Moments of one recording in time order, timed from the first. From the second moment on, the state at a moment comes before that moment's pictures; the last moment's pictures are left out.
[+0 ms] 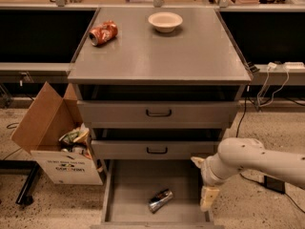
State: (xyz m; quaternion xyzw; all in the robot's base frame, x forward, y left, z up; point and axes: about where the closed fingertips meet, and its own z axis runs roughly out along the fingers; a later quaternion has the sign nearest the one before) arm 0.469 -0.192 0.478 -0.71 0.69 0.08 0.15
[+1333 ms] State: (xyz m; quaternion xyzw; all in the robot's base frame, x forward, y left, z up) arm 0.490 -0.145 0.356 -0.72 0.66 0.14 0.16
